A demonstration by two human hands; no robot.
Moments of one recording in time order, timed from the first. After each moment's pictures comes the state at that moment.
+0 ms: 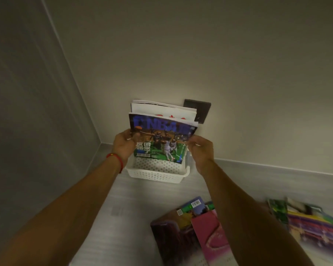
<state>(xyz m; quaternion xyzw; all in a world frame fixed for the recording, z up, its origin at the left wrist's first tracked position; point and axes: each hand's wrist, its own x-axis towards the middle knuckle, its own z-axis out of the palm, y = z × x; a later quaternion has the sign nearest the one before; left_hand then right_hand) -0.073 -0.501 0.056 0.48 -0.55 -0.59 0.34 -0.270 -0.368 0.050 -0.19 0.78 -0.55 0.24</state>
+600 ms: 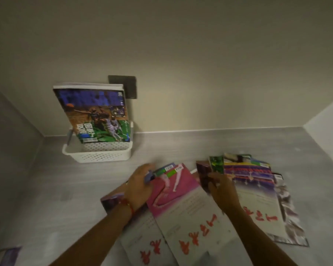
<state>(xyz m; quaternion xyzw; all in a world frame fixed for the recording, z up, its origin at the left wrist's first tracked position) -0.140 -0.229 0.000 0.32 -0.80 -0.48 0.17 -0.329 -0.019 -0.003 -0.26 0.89 -0.34 0.15</state>
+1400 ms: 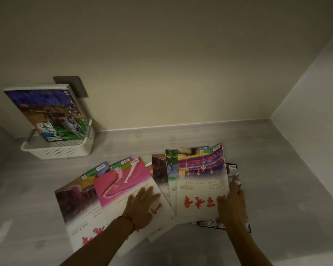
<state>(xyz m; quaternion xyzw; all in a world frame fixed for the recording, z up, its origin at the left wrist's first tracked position) -0.215 -0.043 -0.053 0.24 -0.92 -0.21 -0.23 -0.415 0.181 -0.019 -0.07 0.93 -0.32 0.13</state>
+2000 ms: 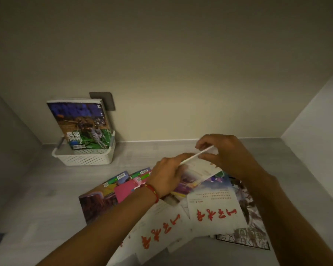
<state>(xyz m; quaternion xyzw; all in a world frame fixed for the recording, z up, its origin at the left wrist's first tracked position) -0.257 -0.071 0.122 0.15 -0.92 -0.32 0.17 -0.416 0.062 0.203 -0.62 0.74 -0.28 0.02</state>
